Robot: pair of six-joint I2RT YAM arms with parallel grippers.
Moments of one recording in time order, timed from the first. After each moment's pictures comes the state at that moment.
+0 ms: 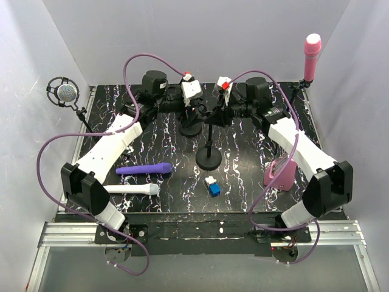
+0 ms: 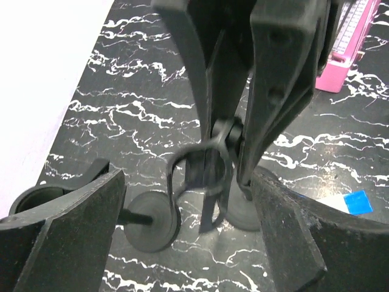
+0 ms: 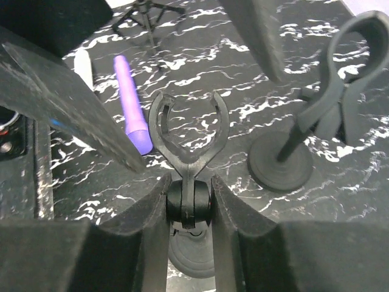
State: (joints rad) left arm -0.50 1.57 1.57 -0.43 0.69 0.55; right arm 0.46 1.50 1.35 -0.24 -0.82 -0.22
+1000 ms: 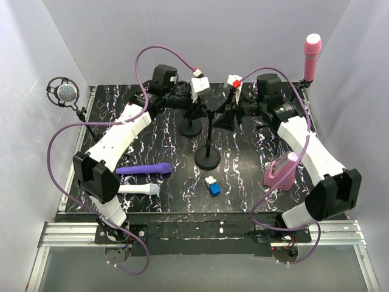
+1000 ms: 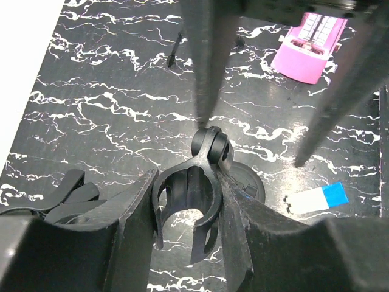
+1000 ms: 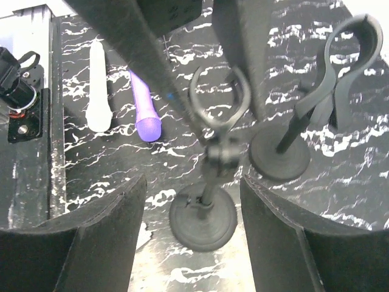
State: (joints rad) left arm -0.53 1.72 1.76 -0.60 0.72 0.56; right arm 0.39 1.50 1.45 -0.45 -0.98 -0.38
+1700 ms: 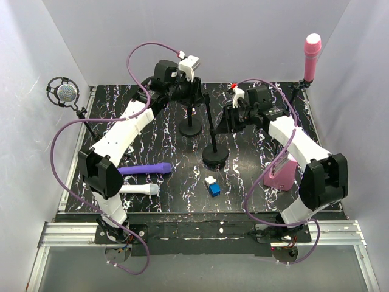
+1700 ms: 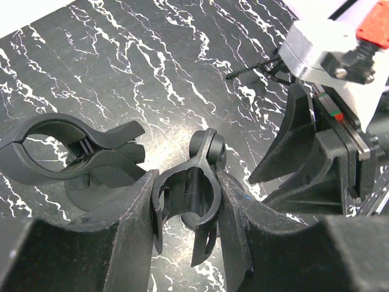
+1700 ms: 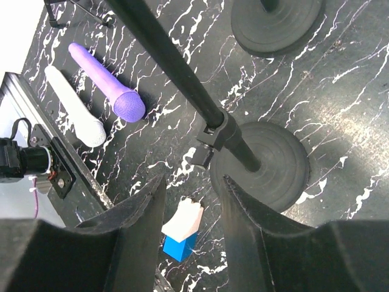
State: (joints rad) left arm -0.52 1.78 1.82 -0.50 0.35 -0.09; right arm 0.38 1.58 1.32 -0.50 -0.64 0.15
